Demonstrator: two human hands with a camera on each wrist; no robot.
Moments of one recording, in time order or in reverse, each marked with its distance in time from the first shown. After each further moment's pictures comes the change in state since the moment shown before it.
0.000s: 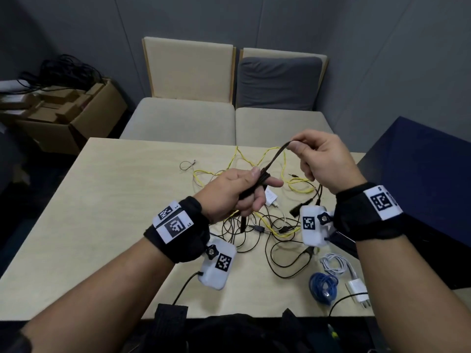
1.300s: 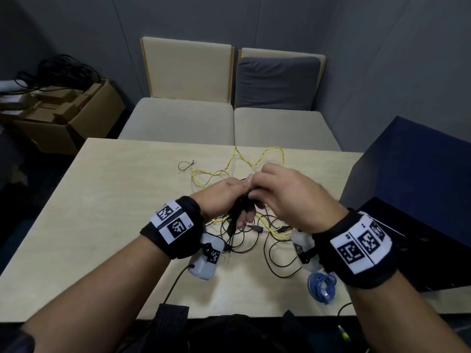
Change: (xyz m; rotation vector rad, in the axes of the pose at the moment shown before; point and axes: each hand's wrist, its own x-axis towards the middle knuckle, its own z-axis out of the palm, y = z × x) left_hand 0.001 -0.010 -0.017 0.284 -0.042 -0.195; right_hand -0.044 -0.016 0.041 -0.633 -0.337 -0.409
